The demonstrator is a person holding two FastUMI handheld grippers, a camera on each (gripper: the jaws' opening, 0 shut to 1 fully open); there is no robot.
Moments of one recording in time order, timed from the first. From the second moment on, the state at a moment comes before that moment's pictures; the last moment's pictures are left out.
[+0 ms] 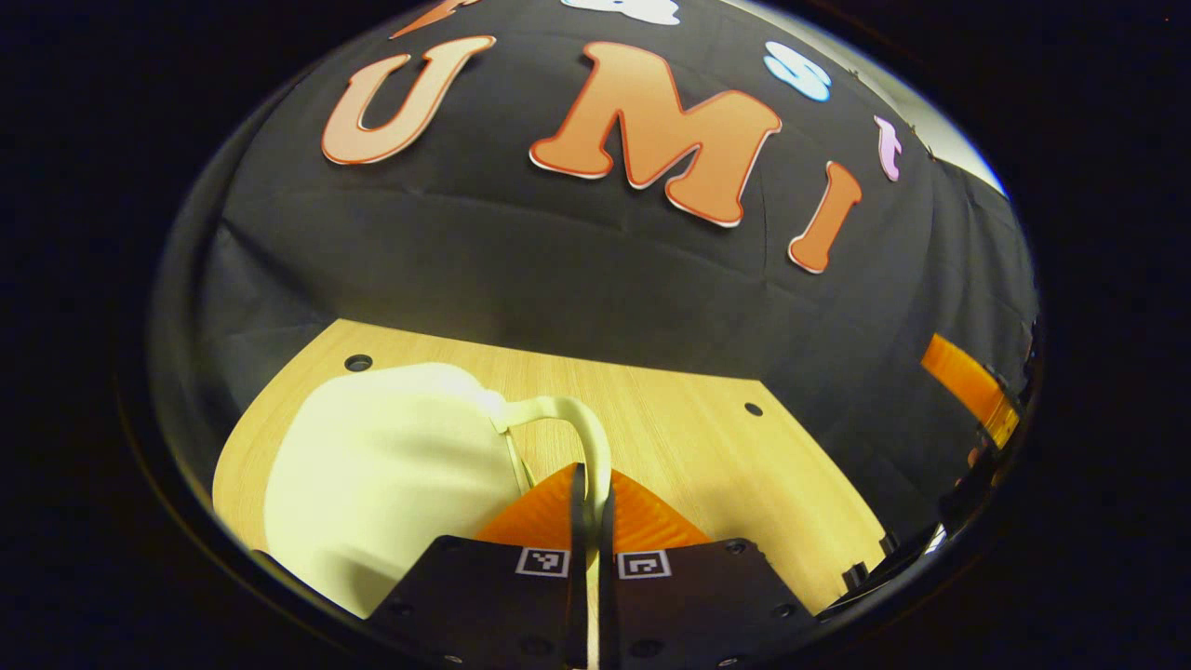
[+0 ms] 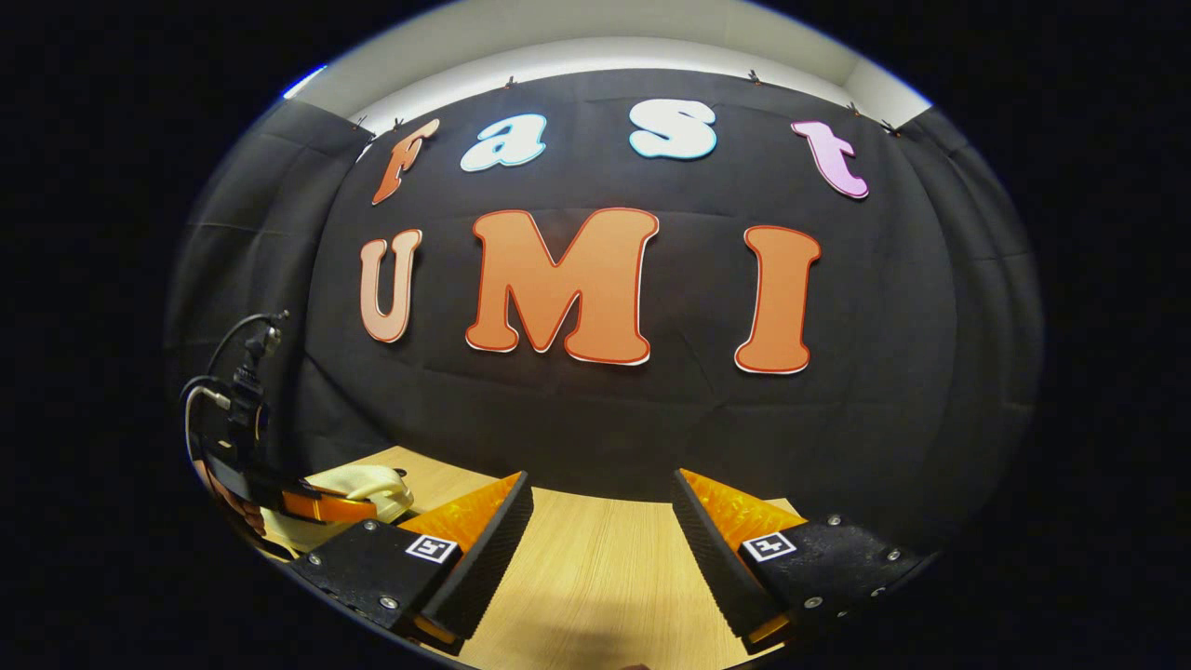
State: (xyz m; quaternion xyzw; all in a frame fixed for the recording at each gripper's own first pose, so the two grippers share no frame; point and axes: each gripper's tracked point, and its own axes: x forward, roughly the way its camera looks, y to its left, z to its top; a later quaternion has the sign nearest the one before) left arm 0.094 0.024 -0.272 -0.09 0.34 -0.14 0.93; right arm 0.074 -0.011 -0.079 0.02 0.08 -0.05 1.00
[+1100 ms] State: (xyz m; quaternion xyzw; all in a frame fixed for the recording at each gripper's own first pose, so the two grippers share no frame) left arm 0.077 -0.032 -0.169 -0.03 0.19 -0.14 0.97; right arm 0.070 0.009 -0.077 0.03 0.06 -0.03 1.00
